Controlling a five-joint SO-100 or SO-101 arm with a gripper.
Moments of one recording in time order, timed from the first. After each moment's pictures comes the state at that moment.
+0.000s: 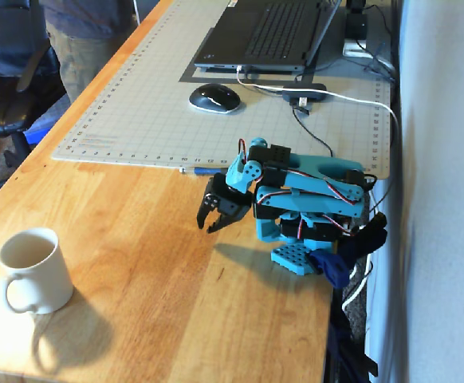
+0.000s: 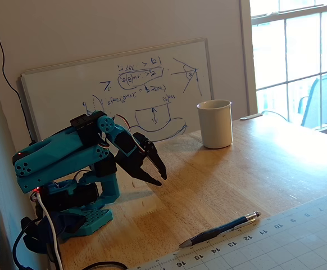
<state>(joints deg) 1.5 189.6 180.4 64.2 -9.3</state>
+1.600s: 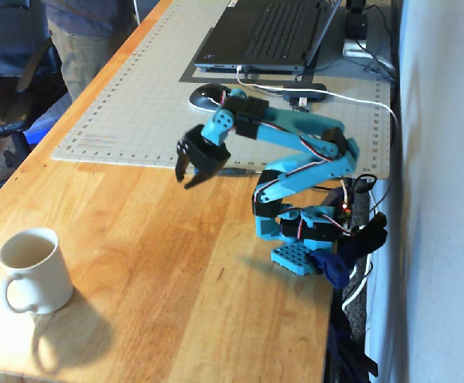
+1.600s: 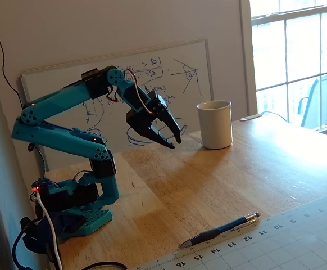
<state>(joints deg) 9.8 149.1 139.7 64.2 13.0</state>
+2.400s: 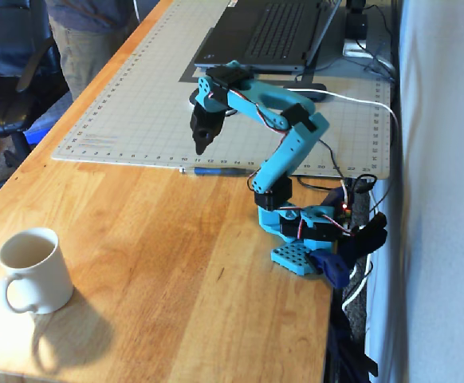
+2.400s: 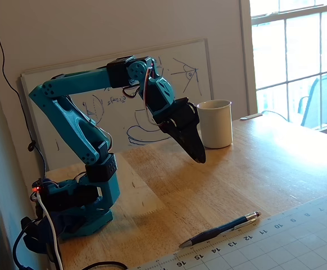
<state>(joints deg) 39.0 120.1 120.4 64.2 45.6</state>
